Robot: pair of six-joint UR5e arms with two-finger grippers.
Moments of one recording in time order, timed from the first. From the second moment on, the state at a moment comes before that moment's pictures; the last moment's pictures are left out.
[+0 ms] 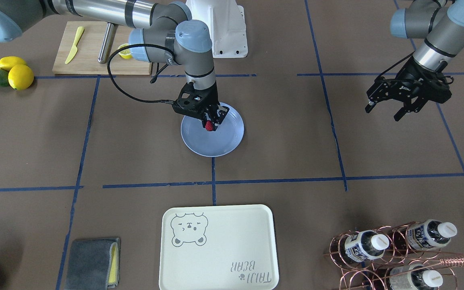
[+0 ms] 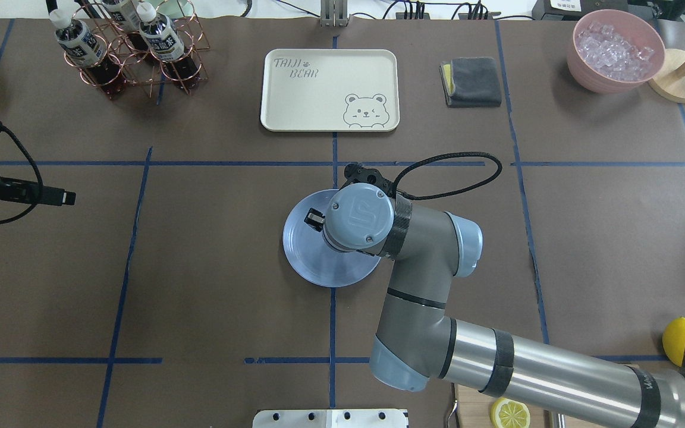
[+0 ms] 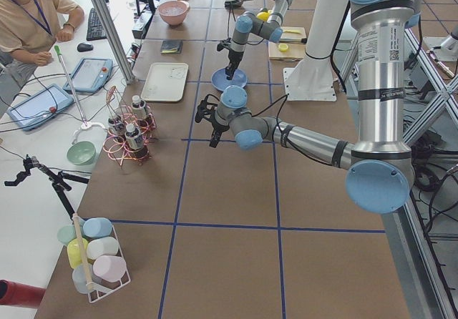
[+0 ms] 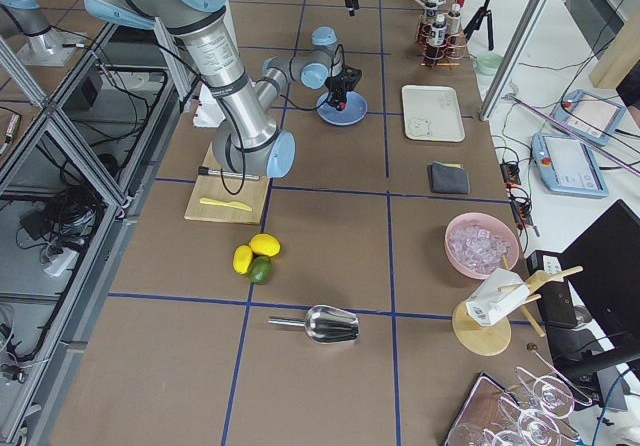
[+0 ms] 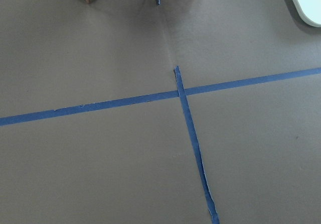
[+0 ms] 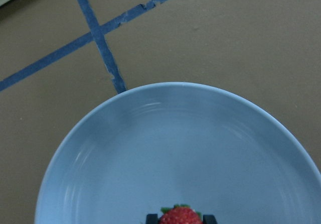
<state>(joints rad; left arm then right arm) -0.92 -1.48 -1.88 -2.33 -2.07 -0.85 0.40 -0.83 1.53 -1.39 1.65 1.77</state>
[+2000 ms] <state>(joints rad) -0.97 -1.41 -1.88 -2.33 -2.08 -0.69 0.57 -1.07 1.84 -1.40 1.92 1.63</state>
